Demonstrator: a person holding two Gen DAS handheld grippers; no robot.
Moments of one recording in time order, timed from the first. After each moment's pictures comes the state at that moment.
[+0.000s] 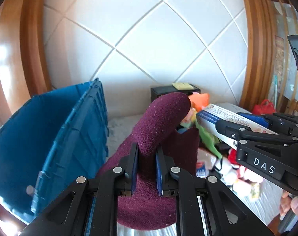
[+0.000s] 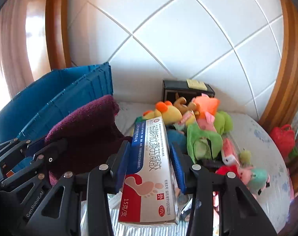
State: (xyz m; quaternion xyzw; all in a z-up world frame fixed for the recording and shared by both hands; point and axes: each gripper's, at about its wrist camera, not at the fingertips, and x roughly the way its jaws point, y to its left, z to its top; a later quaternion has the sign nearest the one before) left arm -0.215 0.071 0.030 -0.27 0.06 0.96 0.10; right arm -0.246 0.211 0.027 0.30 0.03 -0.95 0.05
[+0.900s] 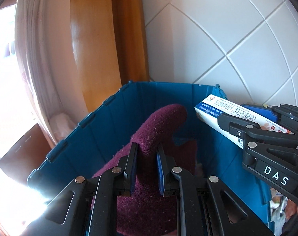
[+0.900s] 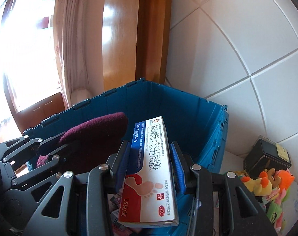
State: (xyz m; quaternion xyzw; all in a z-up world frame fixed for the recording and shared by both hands) left arm -0.289 -0.220 0.031 -0.28 0.00 0.95 -0.12; right arm -0.341 -0.102 0.061 0.26 0.11 -0.92 0.26
